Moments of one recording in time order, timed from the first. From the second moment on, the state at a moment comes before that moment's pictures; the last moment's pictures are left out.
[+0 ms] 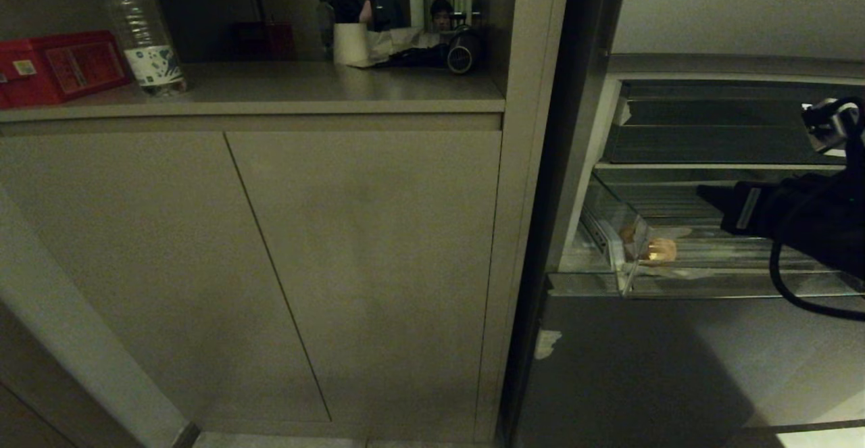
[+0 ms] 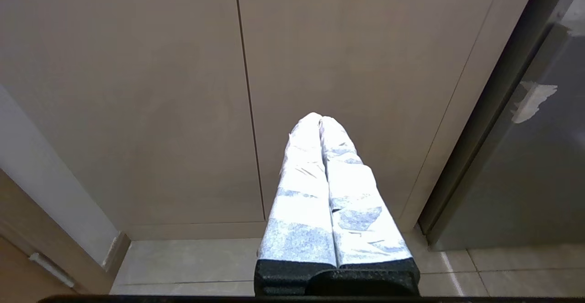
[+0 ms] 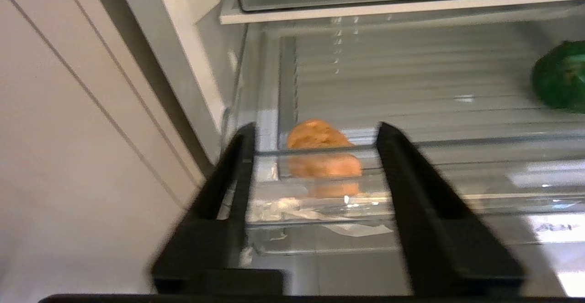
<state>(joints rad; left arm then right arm) 0.00 0.00 0.00 0.00 0.00 0.00 0.12 1.44 -0.83 -0.45 -0.16 0.11</state>
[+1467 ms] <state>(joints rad) 0.00 0.00 0.00 0.00 0.00 0.00 -0.02 1.77 -1.47 0.51 -0.09 0.11</state>
